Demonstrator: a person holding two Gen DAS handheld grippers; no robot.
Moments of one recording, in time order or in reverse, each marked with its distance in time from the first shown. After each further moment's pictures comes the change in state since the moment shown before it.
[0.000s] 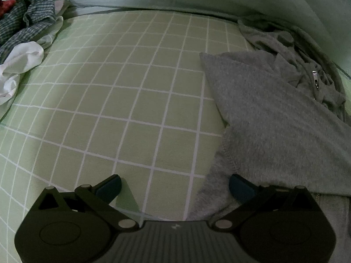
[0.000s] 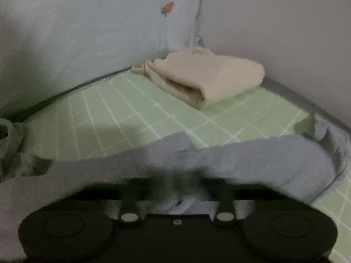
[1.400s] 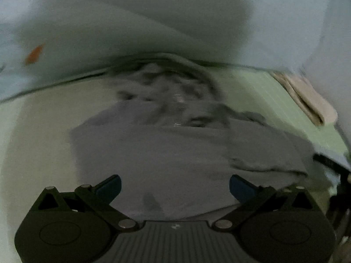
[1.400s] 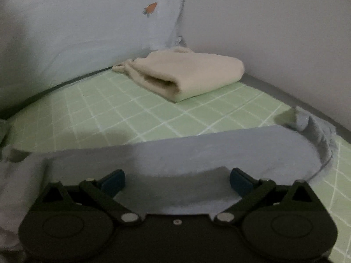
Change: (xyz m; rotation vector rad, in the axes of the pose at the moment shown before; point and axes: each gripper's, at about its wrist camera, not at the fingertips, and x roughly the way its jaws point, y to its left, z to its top) left arm -0.057 -0.135 0.014 0.397 -0.200 -0.309; right arm 0.004 -0.020 -0.018 0.040 -0.037 -0.085
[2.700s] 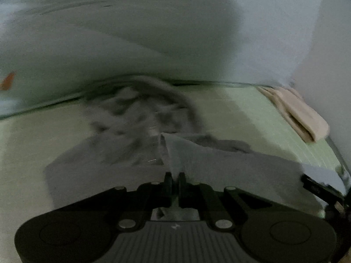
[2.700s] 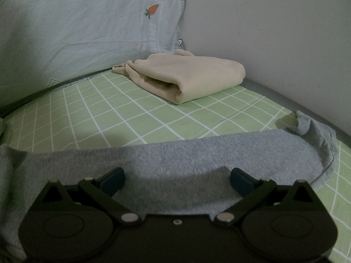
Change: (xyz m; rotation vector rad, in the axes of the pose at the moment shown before) left arm 0.003 -0.004 0.031 -0.053 -0.063 -0.010; right arm 0.004 0.008 -0.002 -0.020 -0.012 -0.027
